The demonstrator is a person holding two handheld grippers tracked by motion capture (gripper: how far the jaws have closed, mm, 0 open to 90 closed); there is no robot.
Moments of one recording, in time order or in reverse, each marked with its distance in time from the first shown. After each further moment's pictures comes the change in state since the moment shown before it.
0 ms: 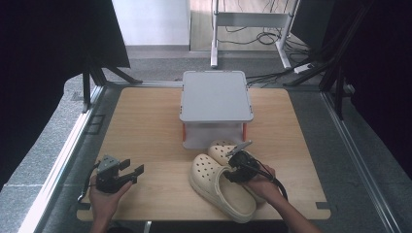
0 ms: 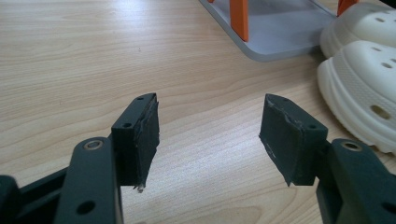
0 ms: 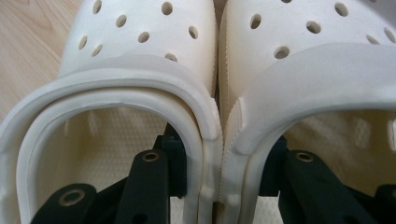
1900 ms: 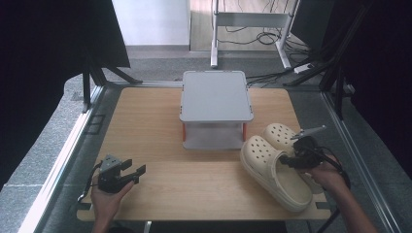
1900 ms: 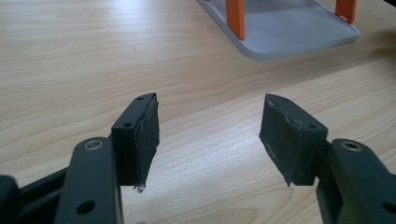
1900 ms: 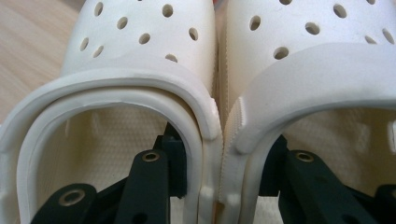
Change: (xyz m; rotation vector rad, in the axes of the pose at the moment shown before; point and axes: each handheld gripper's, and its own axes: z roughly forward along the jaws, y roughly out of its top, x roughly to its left) left arm -0.004 0.001 0.003 0.008 -0.006 0.006; right arm -0.118 -0.061 -0.107 -0.052 -0.125 0.157
